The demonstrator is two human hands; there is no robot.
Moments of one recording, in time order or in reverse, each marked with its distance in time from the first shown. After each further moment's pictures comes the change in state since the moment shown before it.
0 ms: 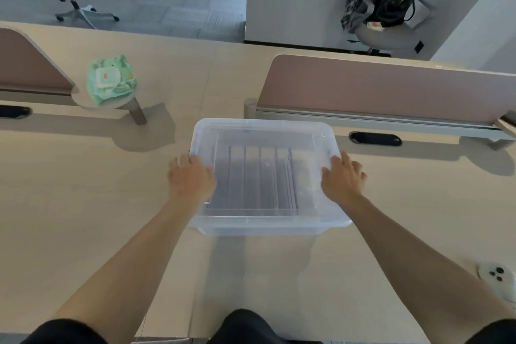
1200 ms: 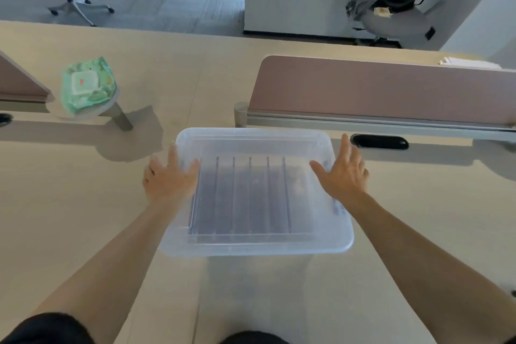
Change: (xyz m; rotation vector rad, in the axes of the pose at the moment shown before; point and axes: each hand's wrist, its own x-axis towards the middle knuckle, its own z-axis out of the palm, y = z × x) left_hand 0.045 0.015 0.004 -0.125 -0.059 -0.255; right_hand 0.054 0.001 -0.014 0.121 0.026 0.040
